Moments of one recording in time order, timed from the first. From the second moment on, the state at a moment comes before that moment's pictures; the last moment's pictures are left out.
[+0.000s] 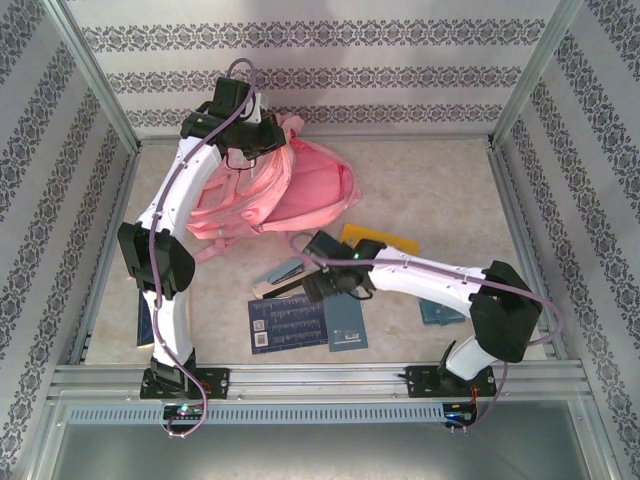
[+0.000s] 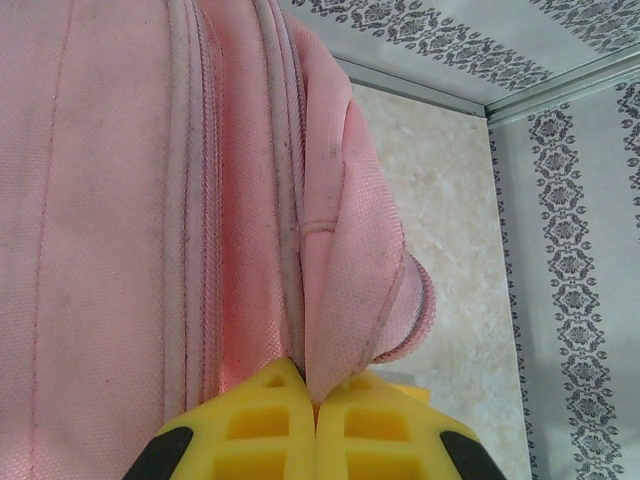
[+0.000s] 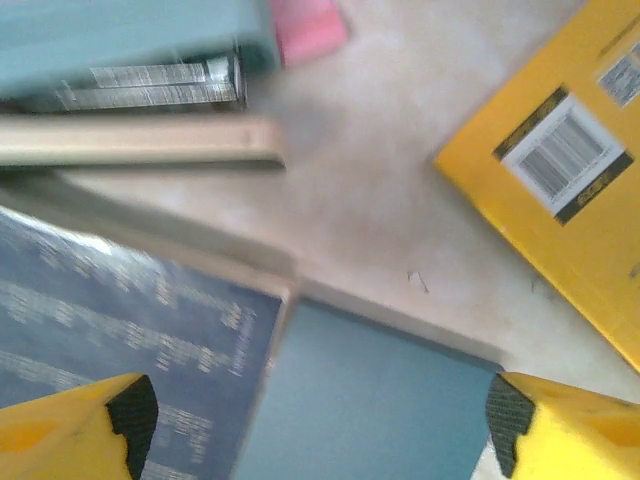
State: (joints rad) left arm -0.23 2.00 2.15 -0.90 0.42 -0.56; right arm 0.92 1.58 1.14 -0.75 0.06 0.55
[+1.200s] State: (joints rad) left arm -0.22 1.99 2.14 -0.88 0.44 -0.61; right arm 0.91 1.97 1.34 -0.57 -0.11 1.67
